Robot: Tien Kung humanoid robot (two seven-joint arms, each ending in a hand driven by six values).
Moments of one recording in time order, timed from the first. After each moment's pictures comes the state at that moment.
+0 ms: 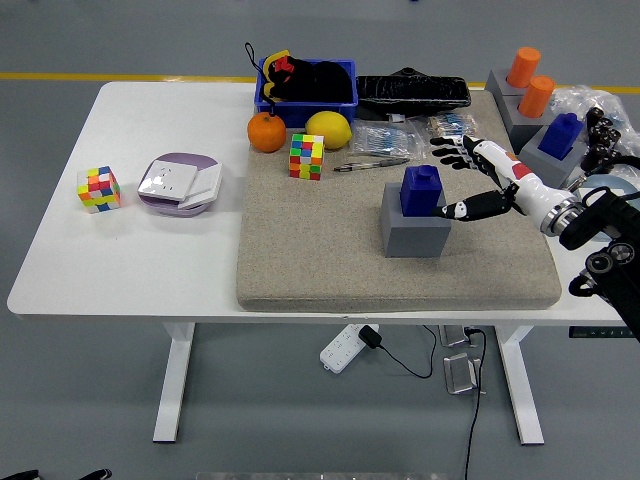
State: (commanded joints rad) left arm -0.24 0.18 -0.12 -0.20 -0.17 0.01 0.21; right arm 0.51 -0.25 1.15 1.11 -1.52 0.16 0.08
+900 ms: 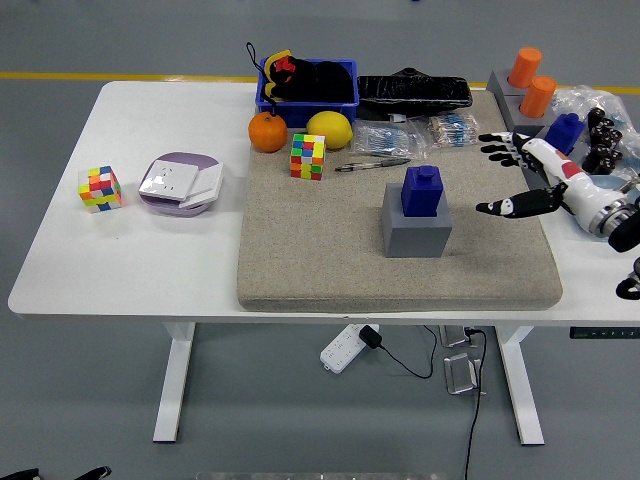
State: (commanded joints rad) left arm -0.25 0.18 -0.08 -0.20 -0.21 0.01 0.19; right arm 0.44 -0.33 1.29 1.15 -1.55 0.18 0.07
